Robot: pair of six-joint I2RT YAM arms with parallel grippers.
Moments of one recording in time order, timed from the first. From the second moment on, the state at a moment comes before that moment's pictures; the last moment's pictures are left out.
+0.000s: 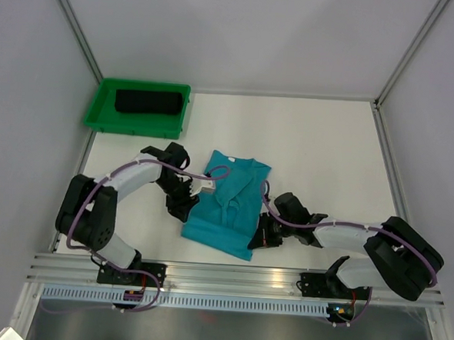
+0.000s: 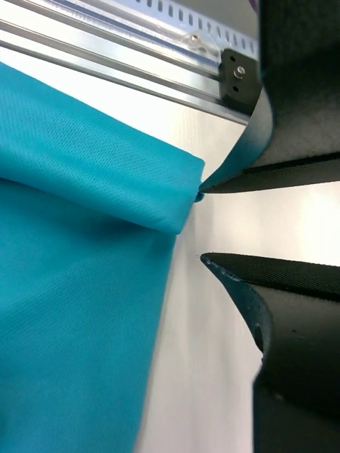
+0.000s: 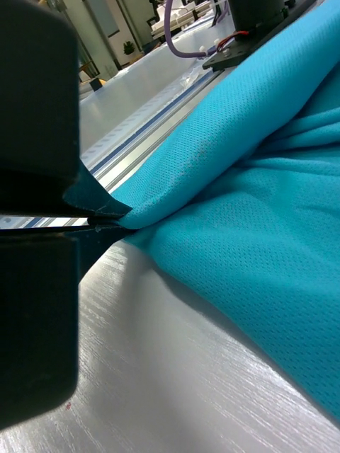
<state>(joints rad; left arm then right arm) -0.39 1.58 0.96 -0.99 0.56 0.93 0.76 1.33 0.35 0.10 -0.51 0.79</state>
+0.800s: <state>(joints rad) -0.79 0.96 0.49 -0.64 0.26 1.19 0.76 1.39 0.39 0.07 -0.52 0.78</state>
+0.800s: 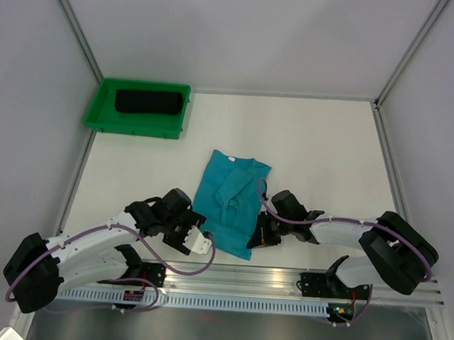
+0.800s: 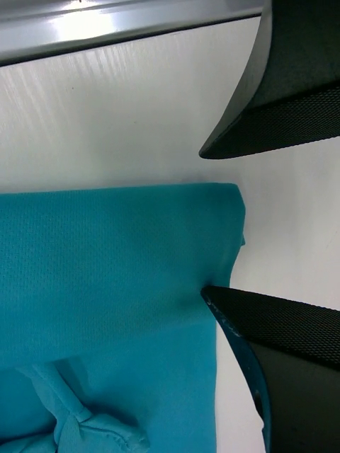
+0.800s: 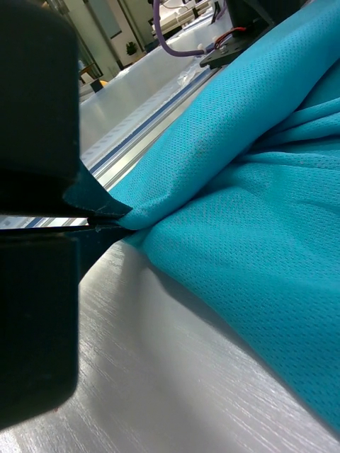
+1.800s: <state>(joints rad) -0.72 1.24 0.70 -0.77 0.37 1.13 0.75 1.17 0.63 -0.30 -0.33 0.54</state>
